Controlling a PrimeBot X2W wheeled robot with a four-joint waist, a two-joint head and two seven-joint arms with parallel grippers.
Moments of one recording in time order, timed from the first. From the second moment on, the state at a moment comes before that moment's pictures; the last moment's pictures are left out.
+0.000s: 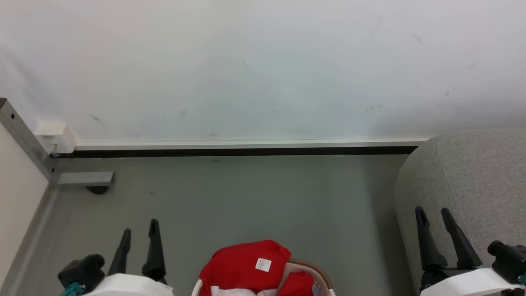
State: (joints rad) left arm -0.06 0.05 -0.02 0.18 -0.47 0.03 -0.15; right arm -0.09 -0.12 0.13 0.18 0.59 0.13 -0.15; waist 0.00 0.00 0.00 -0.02
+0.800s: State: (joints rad) left arm -0.06 0.05 -0.04 0.17 -0.25 0.06 -0.21; right arm -0.10 -0.12 0.15 0.19 0.40 0.13 -0.21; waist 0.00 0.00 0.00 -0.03
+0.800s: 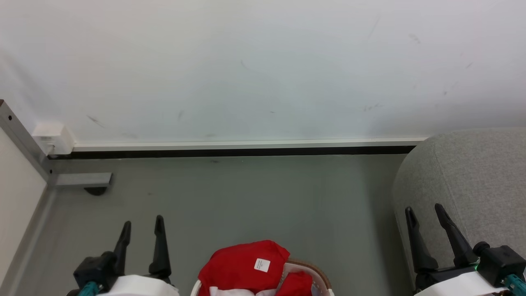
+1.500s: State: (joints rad) left arm -0.06 0.05 -0.05 0.16 -0.08 0.07 -0.25; right arm -0.10 -0.12 0.17 0.19 0.29 0.13 -0.25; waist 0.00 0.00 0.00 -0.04
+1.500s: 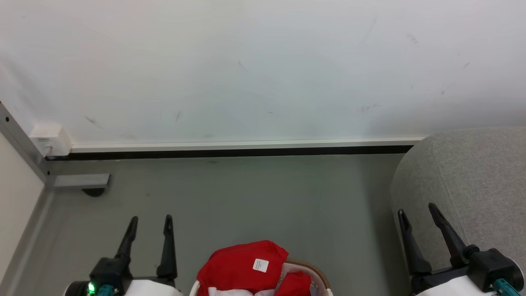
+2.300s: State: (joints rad) left arm -0.06 0.05 -0.05 0.15 -0.03 0.07 -0.26; right arm -0.10 -0.12 0.16 0.17 0.25 0.13 -0.26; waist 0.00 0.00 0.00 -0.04
